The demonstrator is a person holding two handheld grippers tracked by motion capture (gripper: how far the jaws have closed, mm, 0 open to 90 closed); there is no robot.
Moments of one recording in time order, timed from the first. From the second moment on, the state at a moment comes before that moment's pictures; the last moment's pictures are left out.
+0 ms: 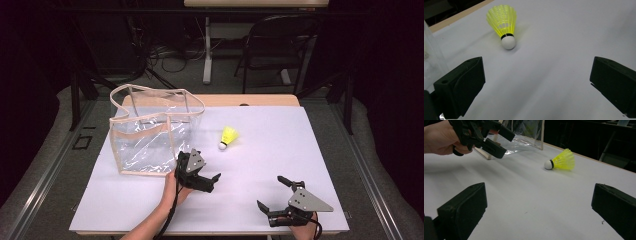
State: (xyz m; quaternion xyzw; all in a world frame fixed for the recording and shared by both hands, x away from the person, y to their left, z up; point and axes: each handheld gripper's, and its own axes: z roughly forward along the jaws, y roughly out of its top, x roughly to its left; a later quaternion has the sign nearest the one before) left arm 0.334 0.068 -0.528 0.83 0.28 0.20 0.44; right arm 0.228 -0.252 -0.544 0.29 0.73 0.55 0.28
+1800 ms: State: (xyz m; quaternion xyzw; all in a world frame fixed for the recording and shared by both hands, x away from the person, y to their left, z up) left arm 0.400 0.004 -0.524 0.83 0.35 0.20 0.38; right arm 0.229 -0.252 -0.546 0.29 0.74 0.54 0.27
